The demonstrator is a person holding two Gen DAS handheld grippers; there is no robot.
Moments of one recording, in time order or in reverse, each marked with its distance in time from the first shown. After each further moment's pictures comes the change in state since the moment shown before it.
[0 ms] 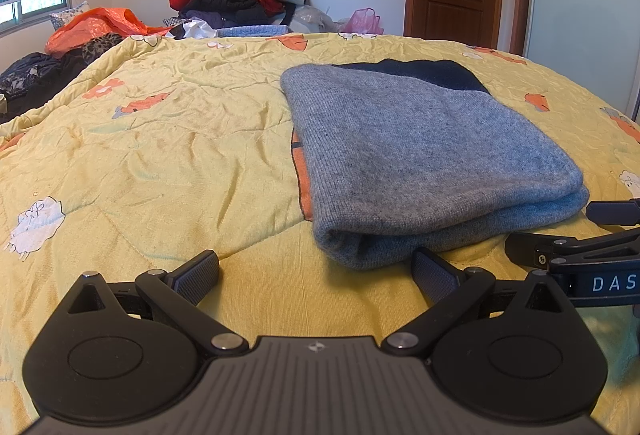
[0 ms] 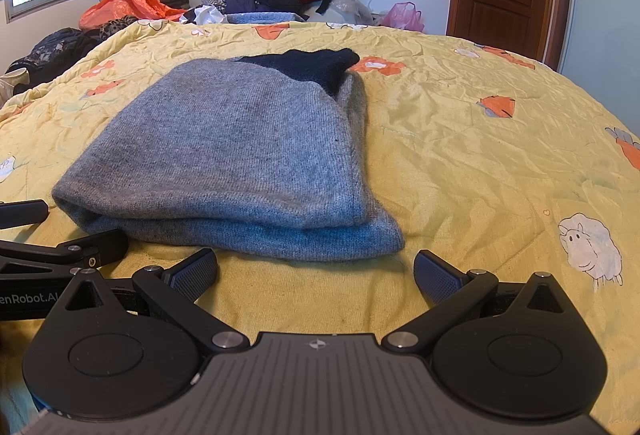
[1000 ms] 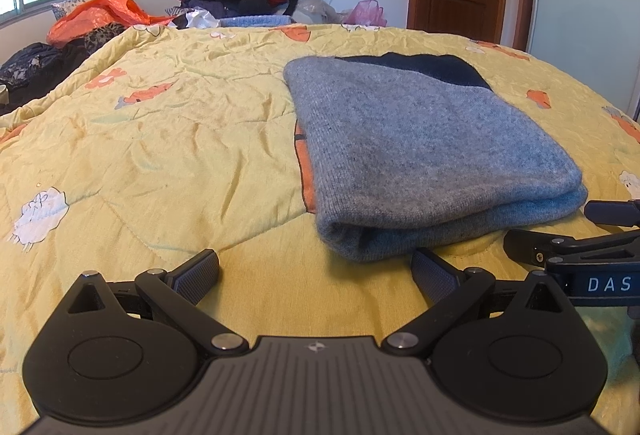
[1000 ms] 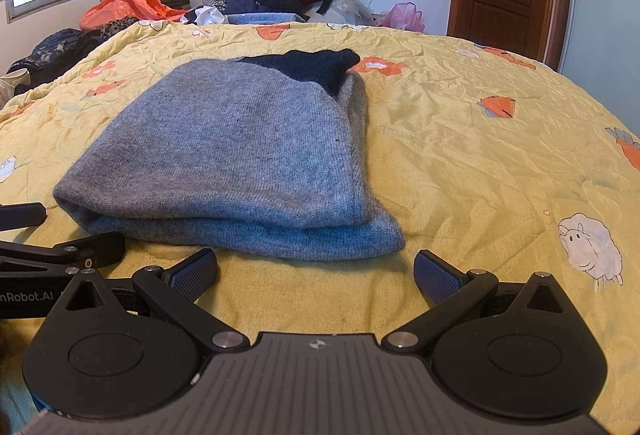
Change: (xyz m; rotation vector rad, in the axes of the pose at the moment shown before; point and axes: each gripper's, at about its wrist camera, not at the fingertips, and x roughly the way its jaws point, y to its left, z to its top) left arm -0.004 0.000 0.001 -0.020 0.042 0.012; right arm 0.000 0.000 -0.001 0.001 -0.001 0.000
